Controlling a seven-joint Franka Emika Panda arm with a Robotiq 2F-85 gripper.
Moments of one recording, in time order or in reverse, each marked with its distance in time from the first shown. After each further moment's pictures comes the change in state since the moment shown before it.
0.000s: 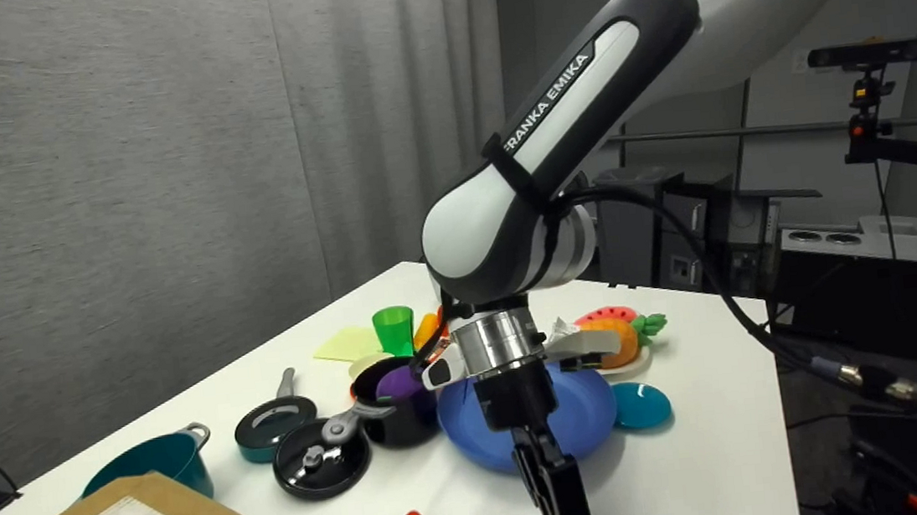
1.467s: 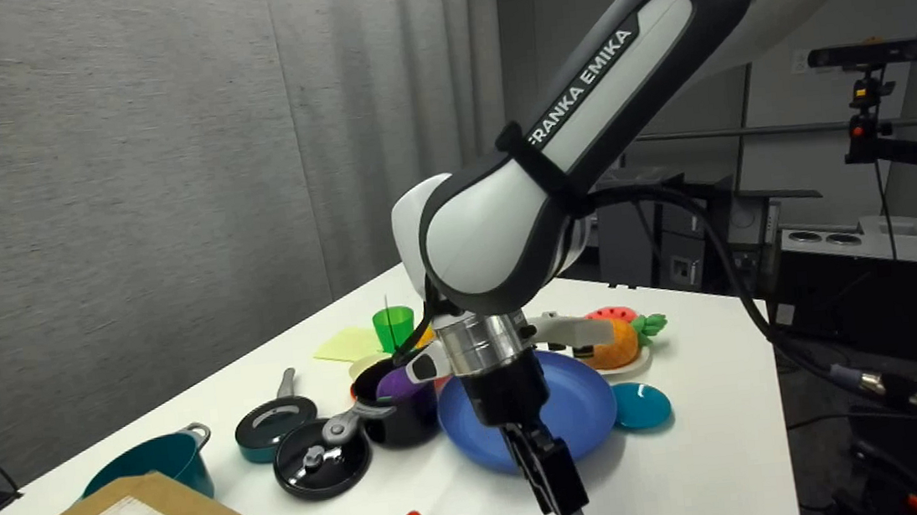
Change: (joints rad) arm 0.069 -0.051 -0.011 -0.011 -0.200 0.053 0.161
